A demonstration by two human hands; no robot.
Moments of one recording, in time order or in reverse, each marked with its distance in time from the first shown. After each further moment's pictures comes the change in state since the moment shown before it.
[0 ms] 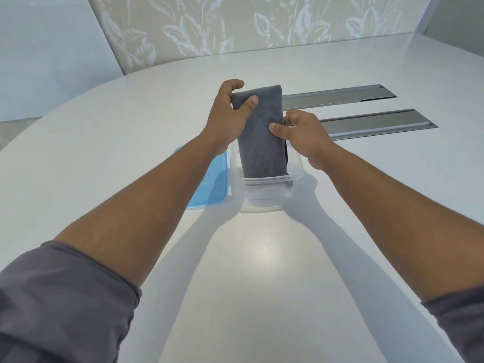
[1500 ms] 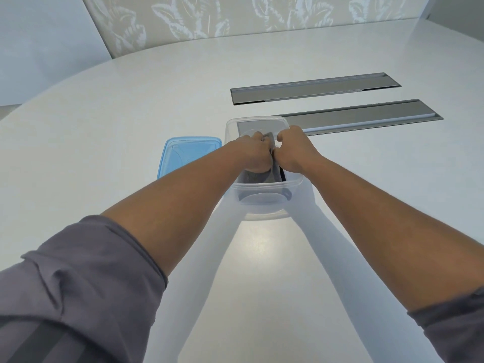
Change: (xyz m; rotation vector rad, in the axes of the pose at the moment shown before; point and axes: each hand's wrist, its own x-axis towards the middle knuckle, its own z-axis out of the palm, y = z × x) left_hand -0.007 -0.051 0.062 1.302 -0.769 -0.045; right_hand -0.003 0.026 0.028 -0.805 -0.074 0.179
